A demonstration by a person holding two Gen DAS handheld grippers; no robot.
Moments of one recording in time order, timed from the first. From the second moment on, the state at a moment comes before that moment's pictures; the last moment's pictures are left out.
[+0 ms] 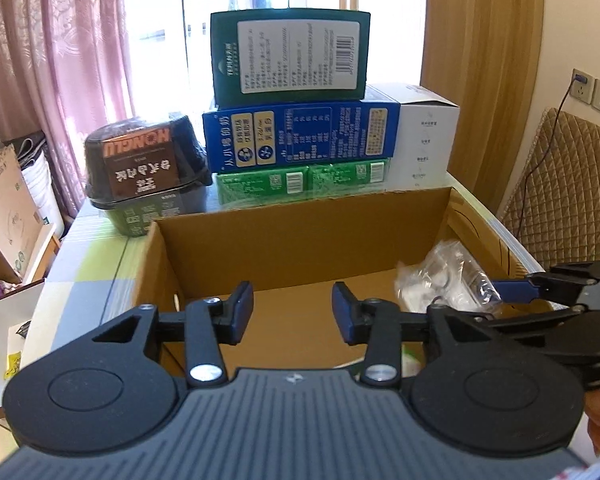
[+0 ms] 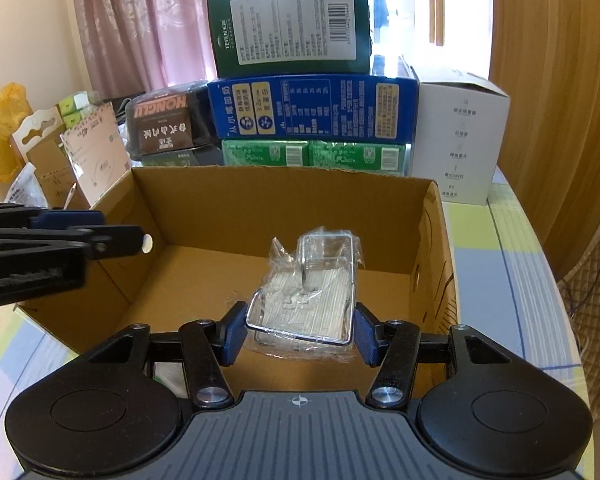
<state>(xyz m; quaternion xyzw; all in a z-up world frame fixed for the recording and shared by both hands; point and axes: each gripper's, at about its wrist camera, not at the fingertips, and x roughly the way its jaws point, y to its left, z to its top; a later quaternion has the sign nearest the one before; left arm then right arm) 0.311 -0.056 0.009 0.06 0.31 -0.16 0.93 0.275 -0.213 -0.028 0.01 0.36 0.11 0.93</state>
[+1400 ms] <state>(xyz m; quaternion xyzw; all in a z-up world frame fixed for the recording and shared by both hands) 0.075 0.089 0.009 0.04 0.35 -0.07 0.93 0.004 -0.175 -0.010 0.03 0.36 0.10 0.93</state>
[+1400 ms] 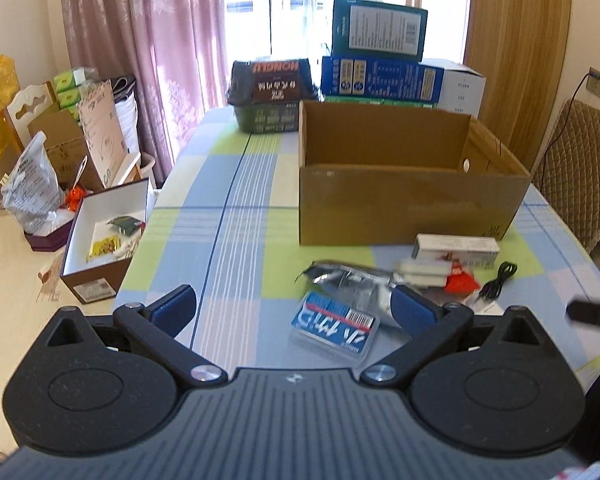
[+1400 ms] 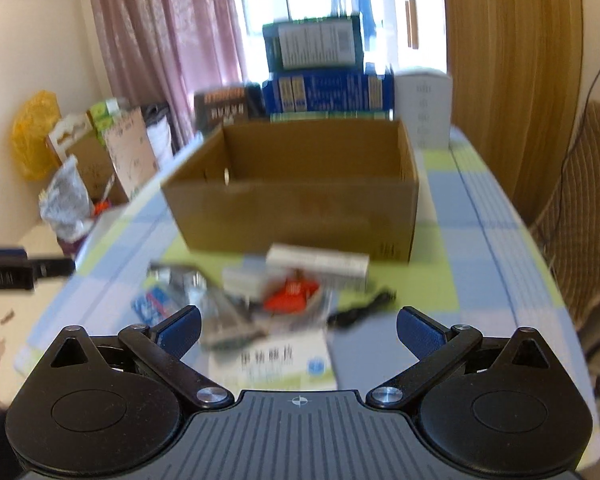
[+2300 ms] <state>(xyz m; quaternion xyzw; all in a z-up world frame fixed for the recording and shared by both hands) 0.130 0.103 -0.081 0.05 0.42 -0.13 0.89 0.039 -0.119 -0.120 -0.06 0.44 0.08 0.89</state>
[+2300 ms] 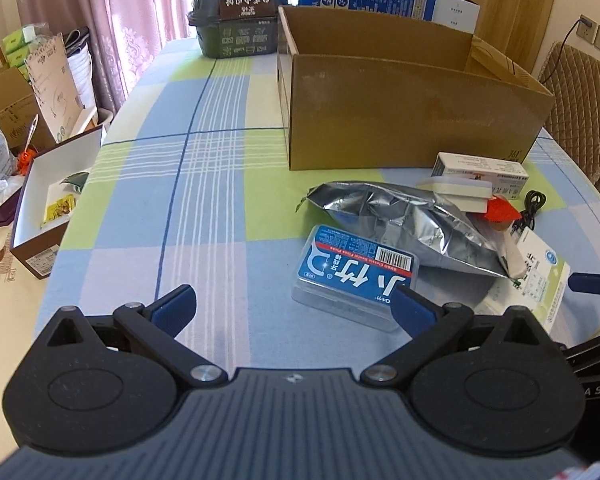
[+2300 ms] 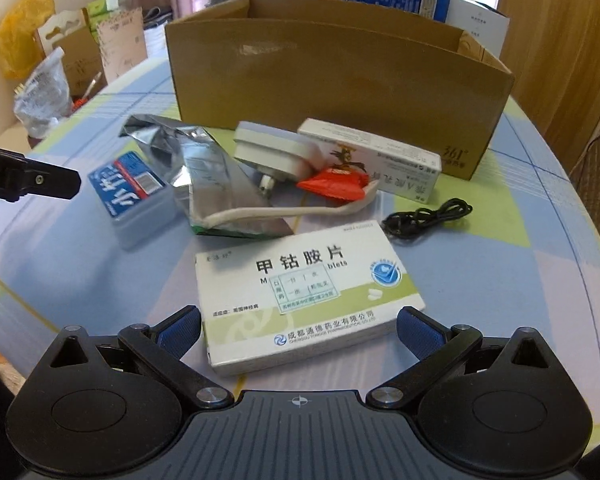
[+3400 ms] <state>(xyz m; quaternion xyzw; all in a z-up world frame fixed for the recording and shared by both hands) 0.141 0.073 -0.091 0.00 0.43 -0.15 0.89 0.063 -0.165 -0.122 0.00 0.43 0.01 0.90</state>
